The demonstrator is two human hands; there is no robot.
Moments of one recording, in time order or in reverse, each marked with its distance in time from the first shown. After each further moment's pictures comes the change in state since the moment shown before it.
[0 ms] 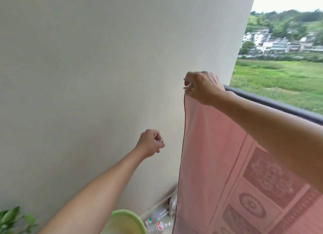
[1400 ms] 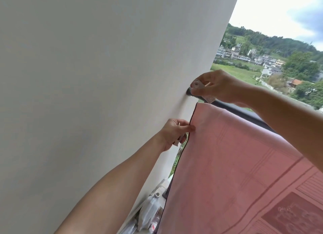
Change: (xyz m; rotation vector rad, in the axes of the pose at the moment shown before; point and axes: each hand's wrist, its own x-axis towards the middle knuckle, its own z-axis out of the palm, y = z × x) left_hand 0.186 0.053 0.049 -0.880 -0.602 0.113; right_hand 0.084 0.019 0.008 0.407 -0.320 0.479
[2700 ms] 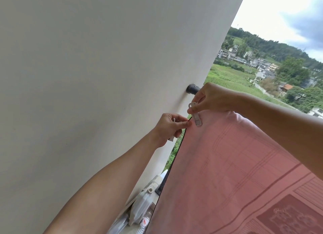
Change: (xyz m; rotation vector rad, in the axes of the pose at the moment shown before) left_hand 0.002 -0.006 -0.021 -0.102 0.041 0.105; right_hand 0.030 0.025 0.026 -0.385 -0.205 0.040
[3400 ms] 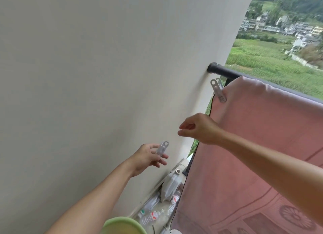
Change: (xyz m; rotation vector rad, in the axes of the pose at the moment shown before) left_hand -0.148 -0.079 -0.112 0.214 0.071 -0.432; right_hand -0.032 -0.032 0.166 0.362 0.029 -0.042
